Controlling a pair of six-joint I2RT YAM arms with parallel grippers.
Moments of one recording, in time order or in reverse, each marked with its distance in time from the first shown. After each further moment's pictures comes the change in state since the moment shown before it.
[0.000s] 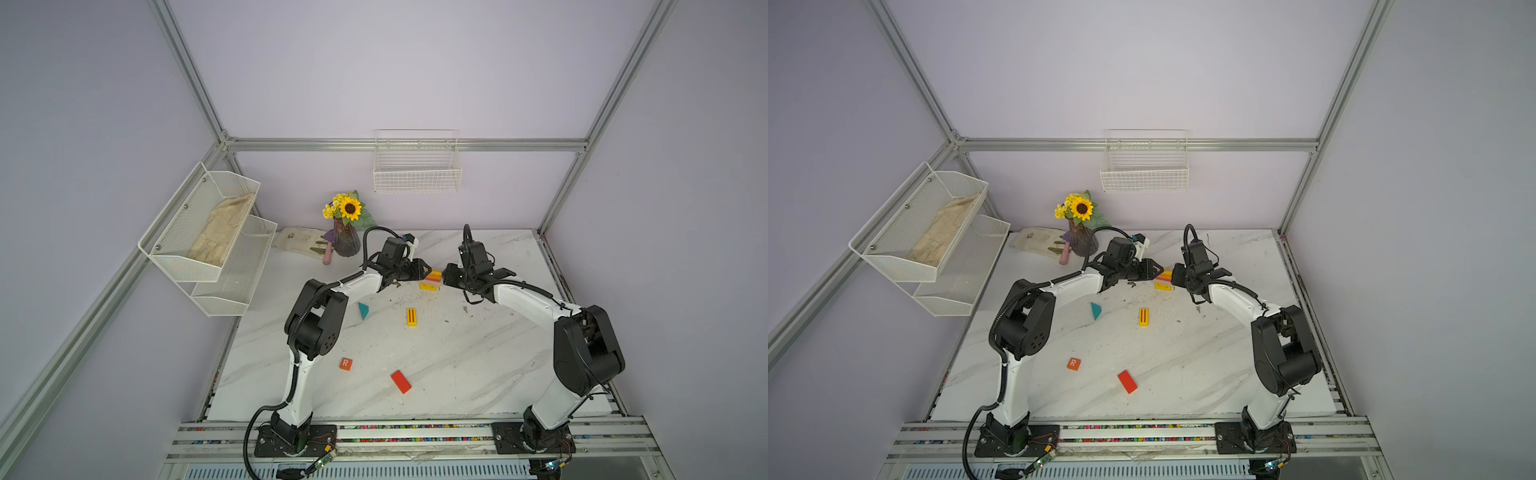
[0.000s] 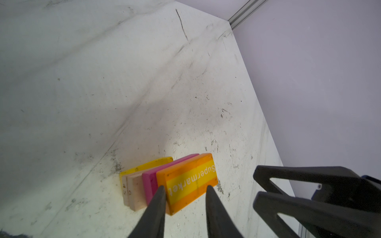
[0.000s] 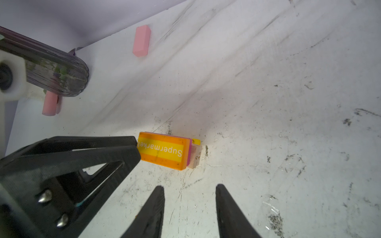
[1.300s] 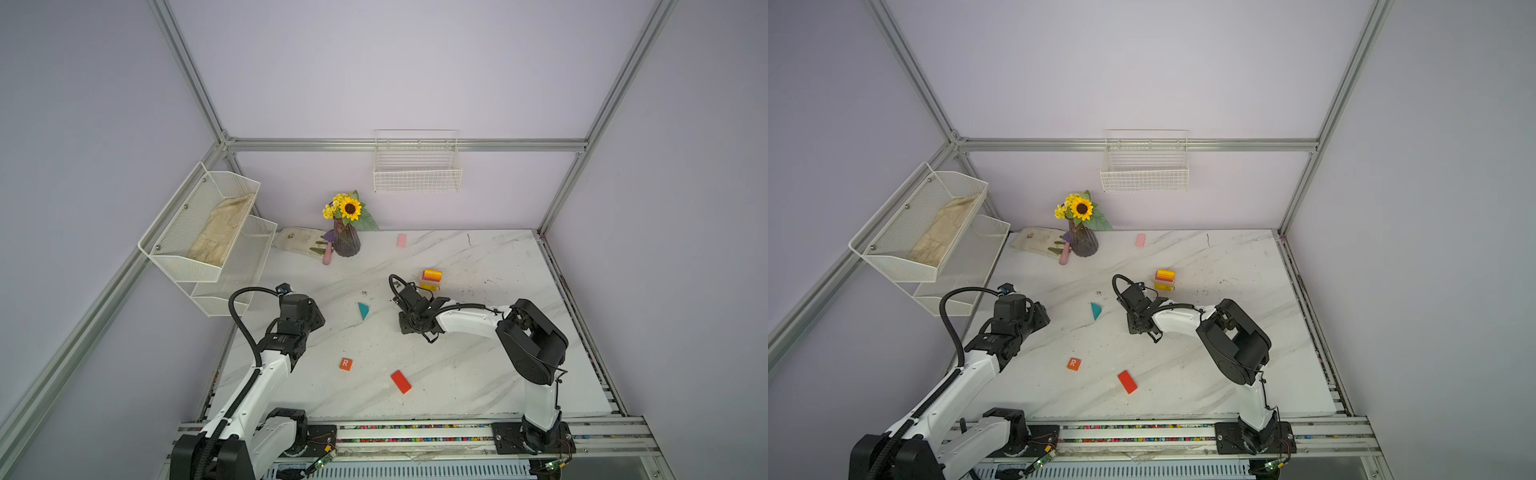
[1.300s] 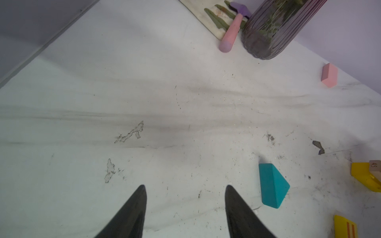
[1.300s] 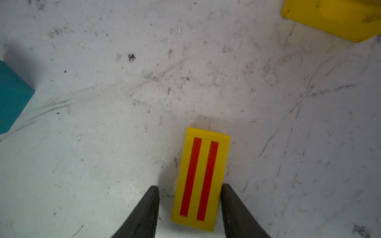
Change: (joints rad) left arm 0.437 -1.100 -1.013 -0.242 -0.622 0.026; right arm 0.414 0.259 0.046 -0.107 0.212 0.028
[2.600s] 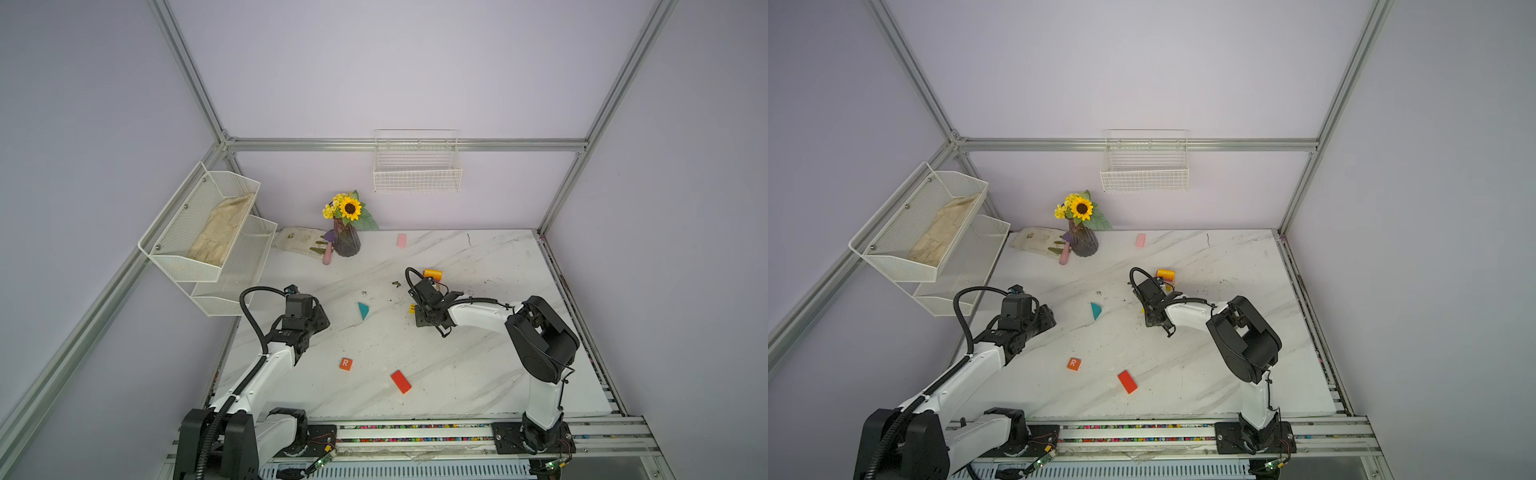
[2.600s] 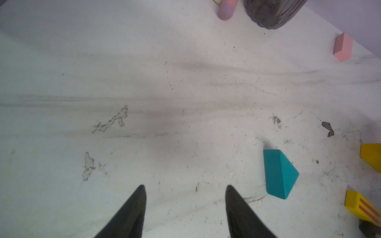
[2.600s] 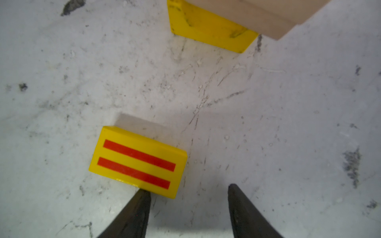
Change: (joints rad) left arm 0.000 0.073 0.000 0.027 0.068 0.011; right arm -0.103 -0.050 -0.069 -0.030 0.082 -0.010
